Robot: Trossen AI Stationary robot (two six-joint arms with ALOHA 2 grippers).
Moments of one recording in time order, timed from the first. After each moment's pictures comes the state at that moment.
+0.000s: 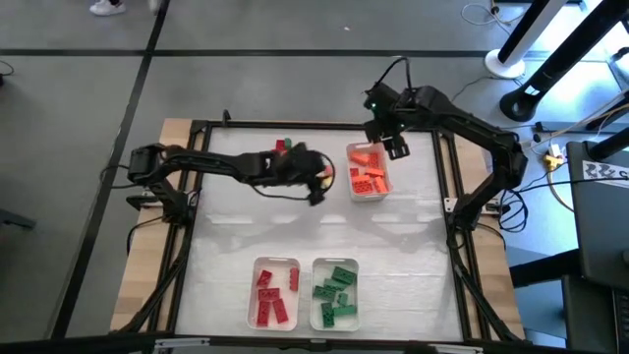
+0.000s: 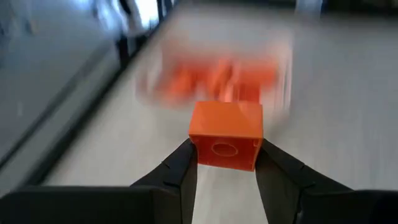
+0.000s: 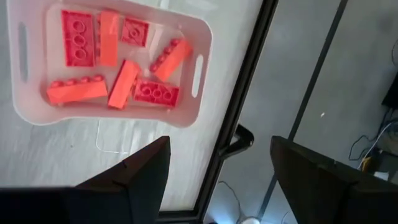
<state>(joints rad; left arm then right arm) 0.12 1.66 1.19 -0.17 -0.30 -0.05 -0.49 1.62 1.74 -1.32 0.22 -0.86</state>
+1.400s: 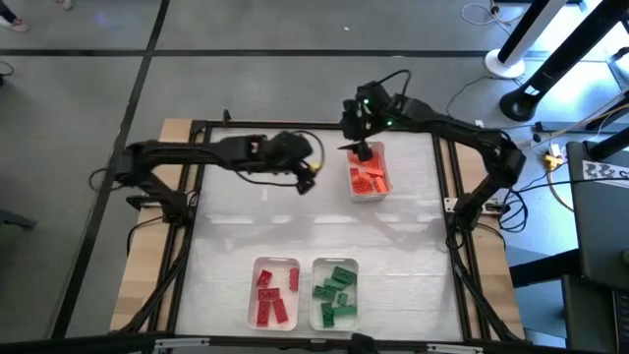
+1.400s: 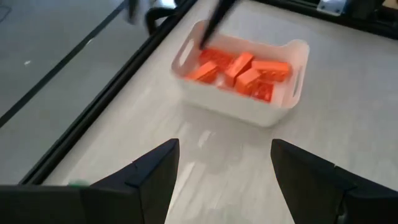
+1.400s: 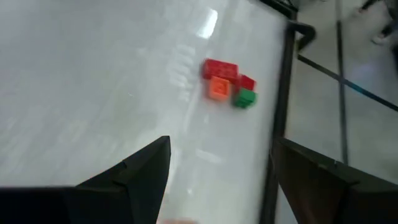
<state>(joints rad) 0.15 1.55 1.34 -0.52 -0.29 -0.19 -0.56 1.64 1.46 -0.61 -0.37 -0.86</state>
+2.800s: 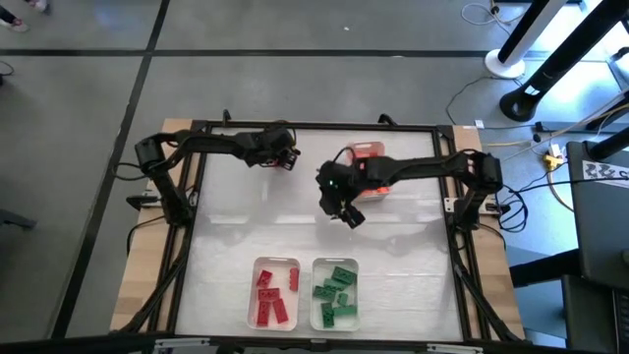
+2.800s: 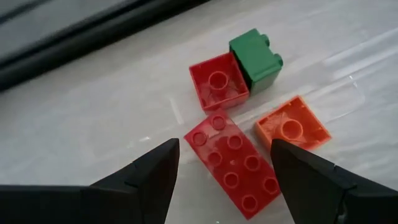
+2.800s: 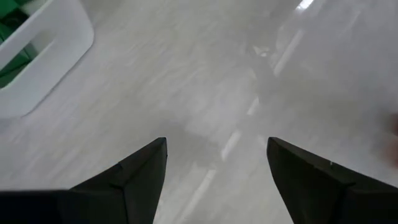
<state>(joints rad) 0.49 1.73 1.00 -0.42 -0.46 -0.57 -0.08 1.80 1.41 -0.68 -0.24 -0.70</state>
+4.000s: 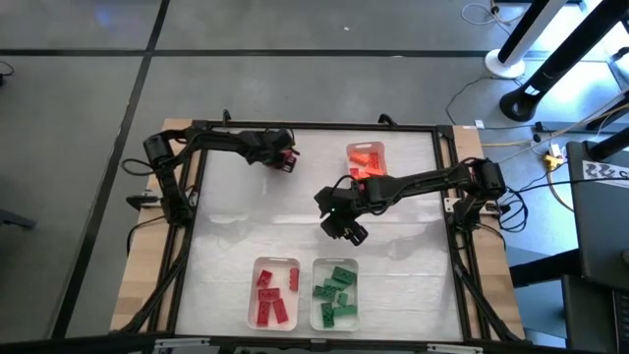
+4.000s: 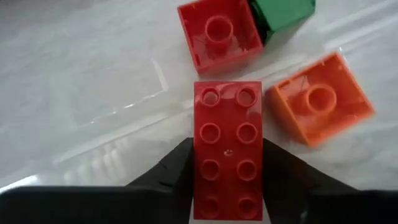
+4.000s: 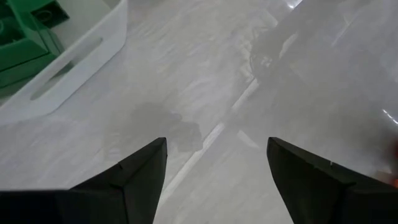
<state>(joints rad) 0.53 1.81 1.01 -0.45 -0.30 -0.62 0.08 1.80 1.41 -0.68 -0.09 -0.71</state>
